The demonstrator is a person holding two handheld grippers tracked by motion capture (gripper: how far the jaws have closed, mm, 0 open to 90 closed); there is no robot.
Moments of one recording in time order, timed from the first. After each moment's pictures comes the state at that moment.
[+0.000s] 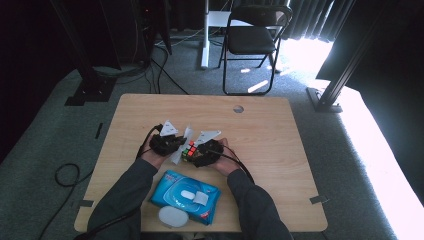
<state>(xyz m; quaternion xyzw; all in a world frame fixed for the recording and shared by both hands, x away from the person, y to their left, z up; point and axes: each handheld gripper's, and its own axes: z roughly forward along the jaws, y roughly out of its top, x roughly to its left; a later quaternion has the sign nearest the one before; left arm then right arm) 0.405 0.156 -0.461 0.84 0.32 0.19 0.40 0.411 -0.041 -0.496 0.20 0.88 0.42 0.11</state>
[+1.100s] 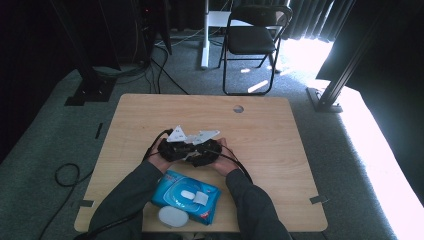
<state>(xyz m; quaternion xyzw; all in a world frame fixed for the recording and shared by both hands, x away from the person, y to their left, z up) 0.390 0.129 -0.458 0.86 0.24 0.14 0.42 0.410 -0.037 -0.494 0.20 0.88 0.42 0.11</state>
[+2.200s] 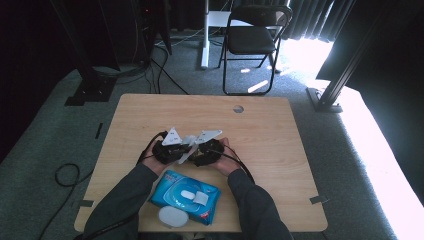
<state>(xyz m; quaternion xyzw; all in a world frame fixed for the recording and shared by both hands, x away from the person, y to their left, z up) 0.384 0.147 -0.461 0.86 0.26 0.17 0.41 0.411 -0.044 -0.494 0.21 0.88 0.42 0.12</state>
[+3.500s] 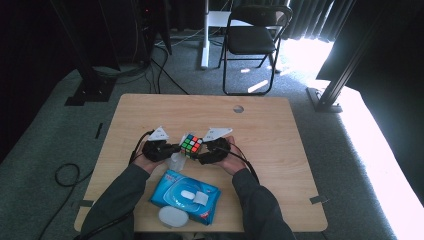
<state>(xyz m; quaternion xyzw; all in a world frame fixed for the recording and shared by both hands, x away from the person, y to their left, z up) 0.398 0.183 -0.481 0.84 0.30 0.11 0.44 0.408 -0.065 -0.478 0.20 0.85 0.47 0.11</state>
